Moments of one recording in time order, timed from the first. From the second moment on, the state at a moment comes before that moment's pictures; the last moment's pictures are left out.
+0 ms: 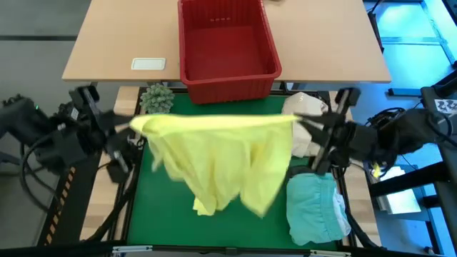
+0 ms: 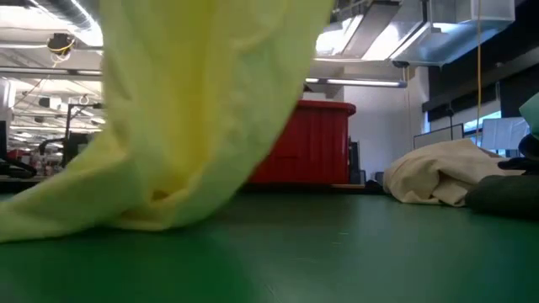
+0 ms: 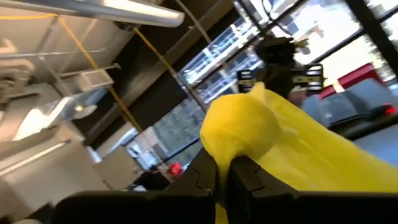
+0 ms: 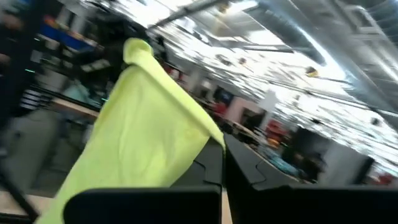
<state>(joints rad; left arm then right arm) -0.93 1.45 2.12 -0.06 -1.22 1.21 0.66 1.46 2.08 -0.24 0.89 -0.74</state>
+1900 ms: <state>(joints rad) -0.39 1.26 2.34 -1.27 -0.92 0.14 -0.36 1.47 2.17 -0.68 0.10 -0.26</state>
